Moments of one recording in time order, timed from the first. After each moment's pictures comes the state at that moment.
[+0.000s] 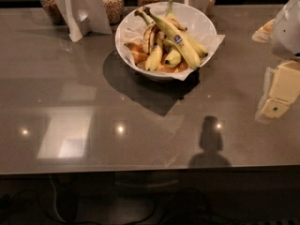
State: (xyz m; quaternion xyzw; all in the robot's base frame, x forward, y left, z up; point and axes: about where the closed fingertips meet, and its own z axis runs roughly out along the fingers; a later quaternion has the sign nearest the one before) arm 0.438 -0.217 0.976 -0.60 0.78 -0.03 0.16
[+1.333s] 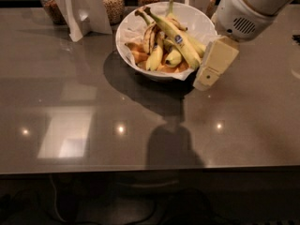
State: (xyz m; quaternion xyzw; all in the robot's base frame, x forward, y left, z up) arm 0.517 -0.137 0.981 -0.57 0.79 0.00 0.24
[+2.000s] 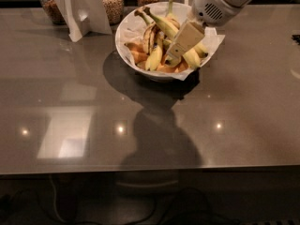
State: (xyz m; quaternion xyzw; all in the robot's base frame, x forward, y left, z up) arm 0.585 -0.099 0.994 -0.52 0.79 0.03 0.33
